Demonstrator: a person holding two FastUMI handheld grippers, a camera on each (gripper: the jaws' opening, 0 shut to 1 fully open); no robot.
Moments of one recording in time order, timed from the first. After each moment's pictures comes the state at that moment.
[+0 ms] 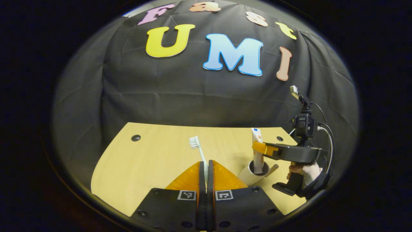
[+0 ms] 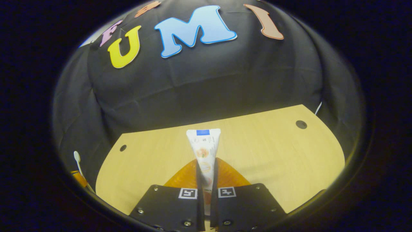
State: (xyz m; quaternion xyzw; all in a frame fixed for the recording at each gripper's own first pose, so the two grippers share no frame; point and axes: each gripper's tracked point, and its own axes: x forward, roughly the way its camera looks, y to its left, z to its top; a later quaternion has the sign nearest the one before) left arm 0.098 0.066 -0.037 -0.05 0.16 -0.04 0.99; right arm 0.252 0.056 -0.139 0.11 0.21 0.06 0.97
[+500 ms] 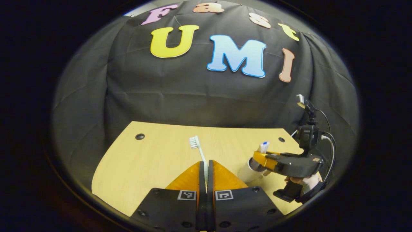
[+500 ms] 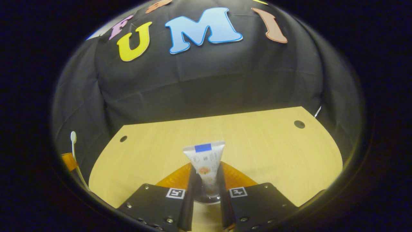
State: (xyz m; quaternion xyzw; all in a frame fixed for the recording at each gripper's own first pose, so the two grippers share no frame) left arm 0.087 0.070 -0.033 -0.06 0.15 -0.03 0.99; right arm 0.217 0.058 -0.161 0.08 0.22 0.07 0.97
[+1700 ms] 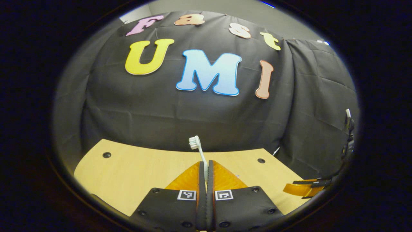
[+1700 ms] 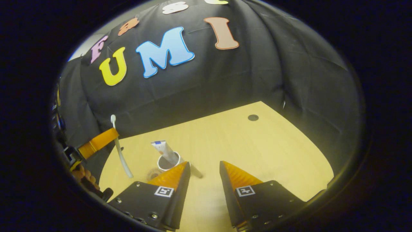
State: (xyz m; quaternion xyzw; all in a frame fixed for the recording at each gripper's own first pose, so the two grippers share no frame) left arm 0.162 -0.061 0.007 -0.06 0.03 -0.11 0.99; right arm 0.090 -0.081 -0.129 0.15 0.20 -0.01 0.97
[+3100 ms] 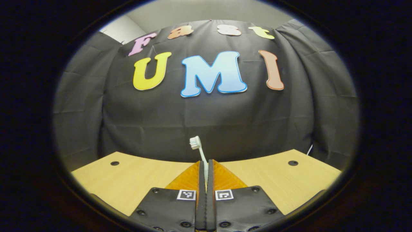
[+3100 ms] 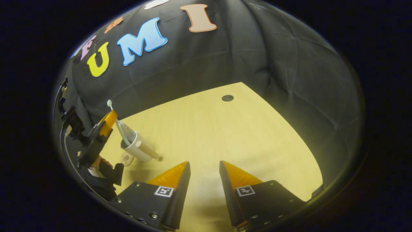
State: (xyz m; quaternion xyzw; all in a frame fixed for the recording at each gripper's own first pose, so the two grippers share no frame) left arm 0.241 -0.103 -0.058 0.01 -0.06 0.02 1.00; right arm 0.076 -0.173 -0.199 0.15 0.27 -0.02 0.95
